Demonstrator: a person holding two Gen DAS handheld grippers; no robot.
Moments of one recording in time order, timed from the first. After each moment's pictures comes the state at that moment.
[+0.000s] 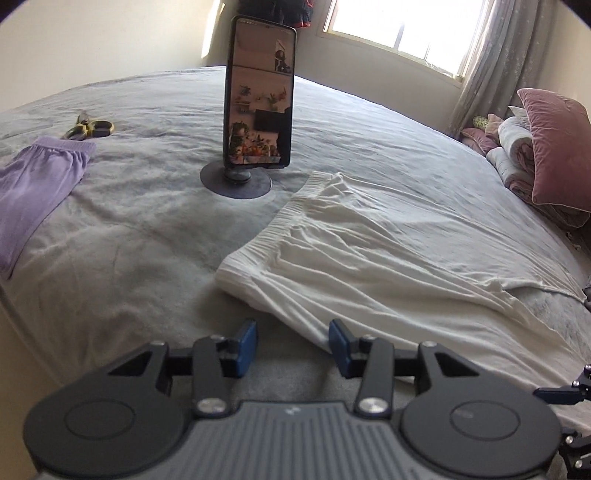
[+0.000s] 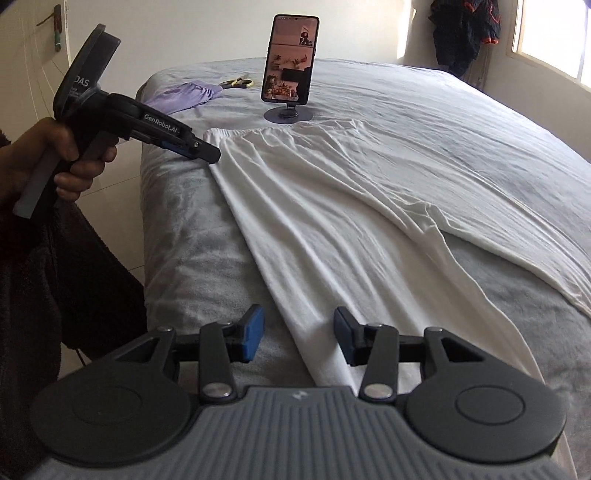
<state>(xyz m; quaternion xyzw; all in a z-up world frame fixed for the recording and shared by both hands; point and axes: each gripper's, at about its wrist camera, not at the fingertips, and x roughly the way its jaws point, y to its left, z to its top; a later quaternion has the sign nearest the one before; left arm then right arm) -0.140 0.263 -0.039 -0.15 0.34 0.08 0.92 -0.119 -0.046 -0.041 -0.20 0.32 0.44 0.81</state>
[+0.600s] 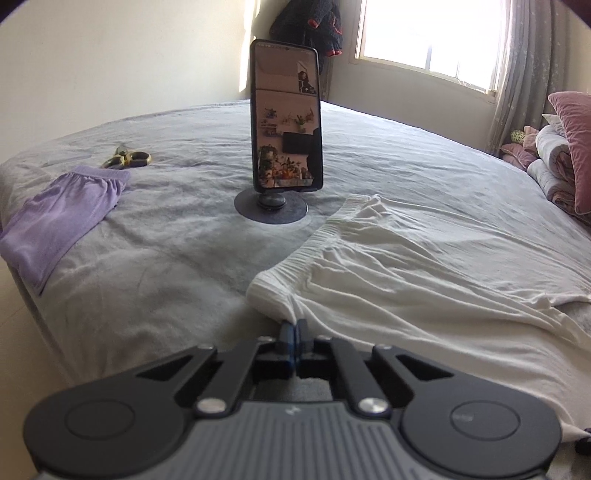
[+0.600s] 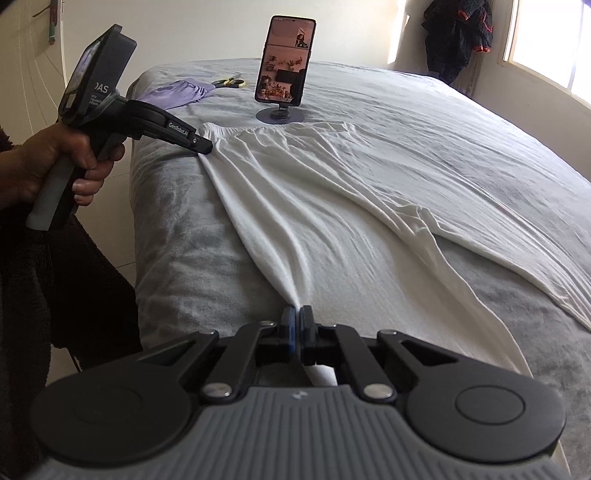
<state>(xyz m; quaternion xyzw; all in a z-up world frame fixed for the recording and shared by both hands) -0.134 0.247 -0.046 -0.09 0.30 0.17 0.94 -0.128 -0.046 -0.040 -0.21 0.31 0.43 0.82</state>
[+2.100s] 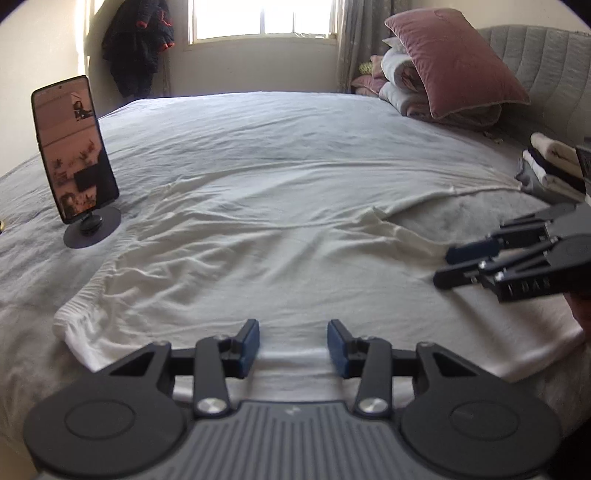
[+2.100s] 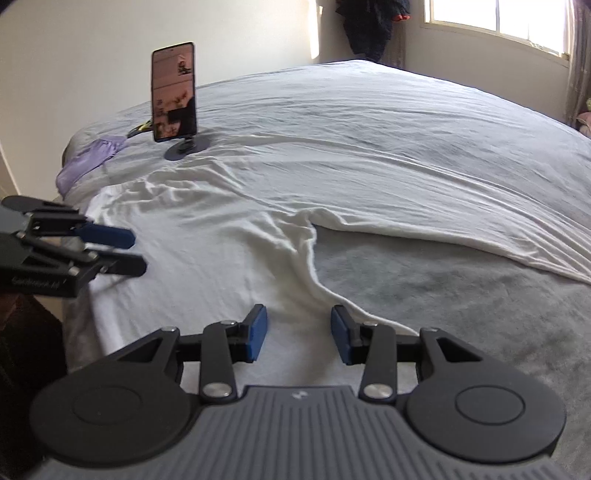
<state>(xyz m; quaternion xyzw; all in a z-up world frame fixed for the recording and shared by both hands) -0.131 0.151 -0.041 0.03 0.34 -0.07 0.94 -0.046 -0.078 -0.051 -0.09 0.33 0.34 0.87</state>
